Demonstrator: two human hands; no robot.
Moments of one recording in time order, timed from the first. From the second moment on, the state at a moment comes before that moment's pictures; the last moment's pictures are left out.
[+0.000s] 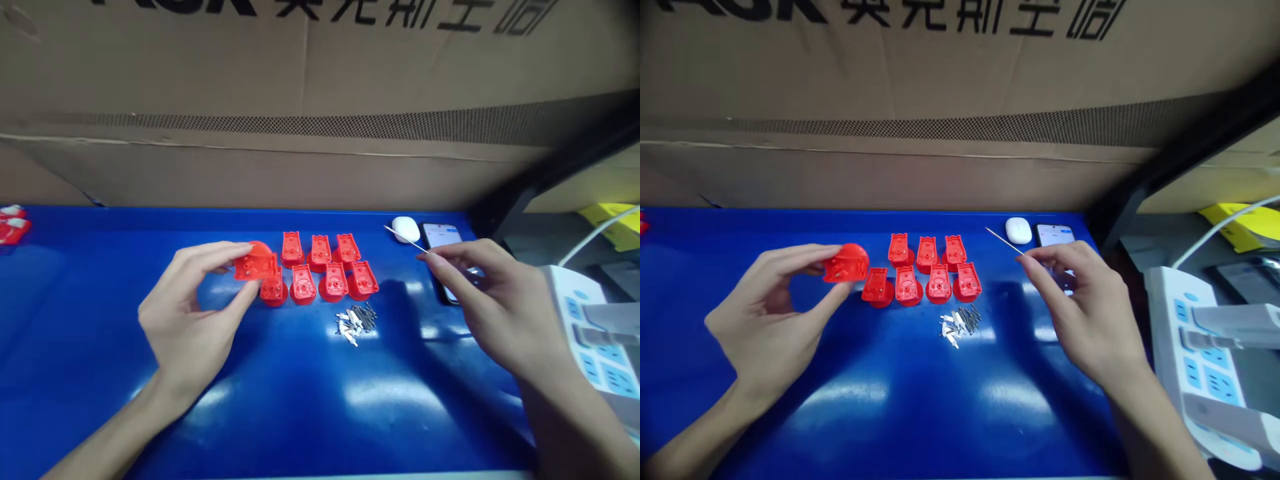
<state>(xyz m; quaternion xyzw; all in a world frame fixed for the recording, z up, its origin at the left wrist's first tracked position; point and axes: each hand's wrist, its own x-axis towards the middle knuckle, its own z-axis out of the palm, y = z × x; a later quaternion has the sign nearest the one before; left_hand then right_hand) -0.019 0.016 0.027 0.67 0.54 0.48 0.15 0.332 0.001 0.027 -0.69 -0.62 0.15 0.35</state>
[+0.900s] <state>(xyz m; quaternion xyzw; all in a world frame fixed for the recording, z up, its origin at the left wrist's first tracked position) -0.048 0.060 -0.014 0.66 0.63 0.36 0.18 0.311 0.108 -0.011 -0.56 -0.82 -0.02 0.10</state>
